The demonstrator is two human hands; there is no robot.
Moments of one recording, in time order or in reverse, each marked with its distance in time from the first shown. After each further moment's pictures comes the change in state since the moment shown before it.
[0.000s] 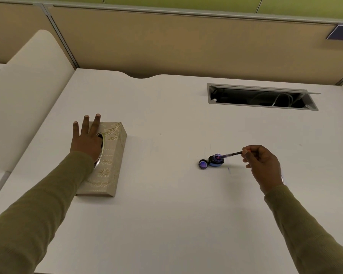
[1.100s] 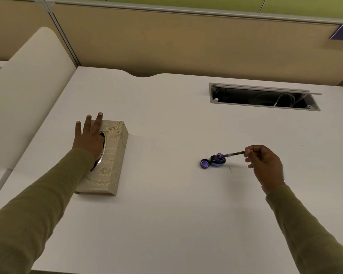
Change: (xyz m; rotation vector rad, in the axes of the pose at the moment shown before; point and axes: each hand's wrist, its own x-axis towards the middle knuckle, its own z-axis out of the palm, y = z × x) left_hand -0.001 -0.001 -0.006 -0.038 -0.082 0.016; right_hand 0.000 0.000 0.001 0.014 0.006 0.012
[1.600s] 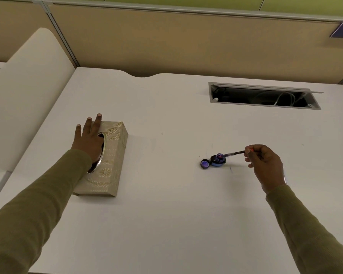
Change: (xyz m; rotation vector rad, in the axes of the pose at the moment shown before) left_hand -0.001 -0.002 -0.004 -0.099 -0.001 0.054; right_hand 0.001 0.000 0.002 0.004 0.008 0.006
